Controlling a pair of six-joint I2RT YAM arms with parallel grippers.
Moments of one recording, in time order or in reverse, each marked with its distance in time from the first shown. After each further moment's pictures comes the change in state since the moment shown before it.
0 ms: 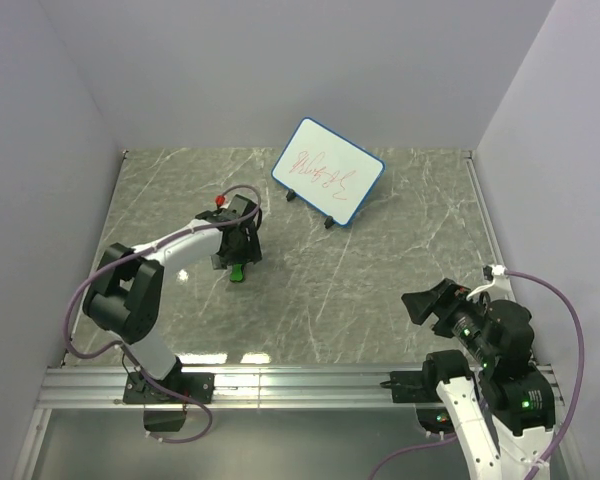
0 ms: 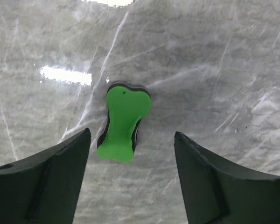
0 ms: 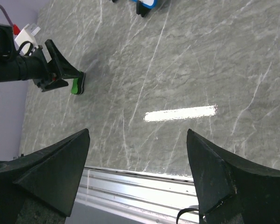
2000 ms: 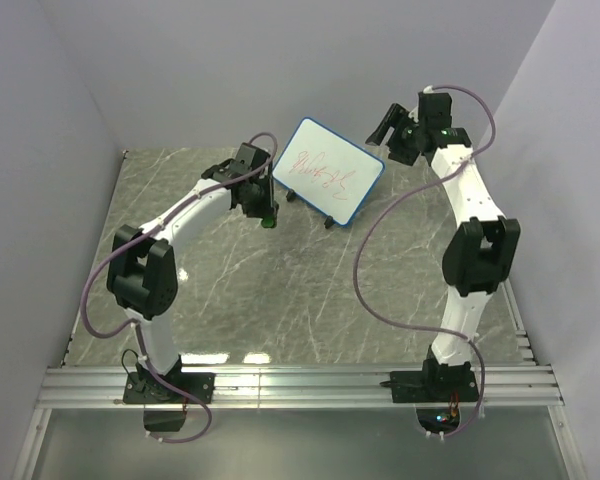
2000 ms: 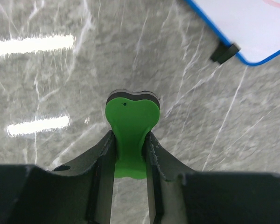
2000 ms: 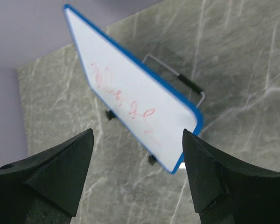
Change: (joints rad) left arm 0.027 0.199 0.513 -0.052 0.270 0.219; right arm -0.050 1.765 1.121 0.435 -0.074 -0.029
